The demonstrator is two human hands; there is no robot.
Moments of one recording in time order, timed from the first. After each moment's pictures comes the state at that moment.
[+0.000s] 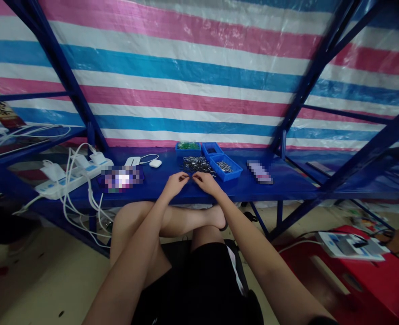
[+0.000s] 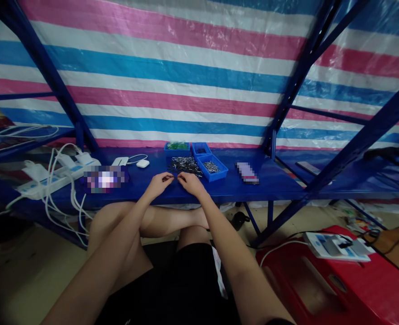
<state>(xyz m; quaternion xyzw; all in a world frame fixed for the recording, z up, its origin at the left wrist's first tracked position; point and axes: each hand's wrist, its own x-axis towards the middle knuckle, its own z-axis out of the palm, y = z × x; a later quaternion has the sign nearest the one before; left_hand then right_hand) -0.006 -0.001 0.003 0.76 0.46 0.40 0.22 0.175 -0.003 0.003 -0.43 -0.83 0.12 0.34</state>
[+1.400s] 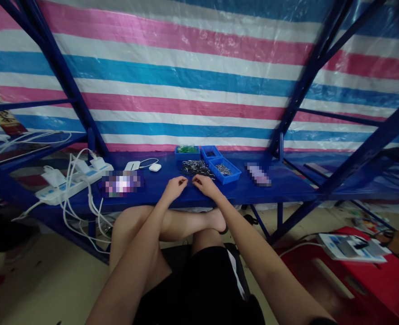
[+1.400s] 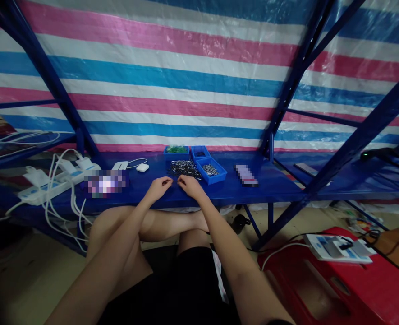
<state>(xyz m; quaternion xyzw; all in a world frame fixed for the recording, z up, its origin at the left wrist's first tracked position) -0.006 0.001 0.002 0.77 0.47 0.37 0.20 0.175 0.002 -0.001 -0.43 -0.82 0.15 0.35</state>
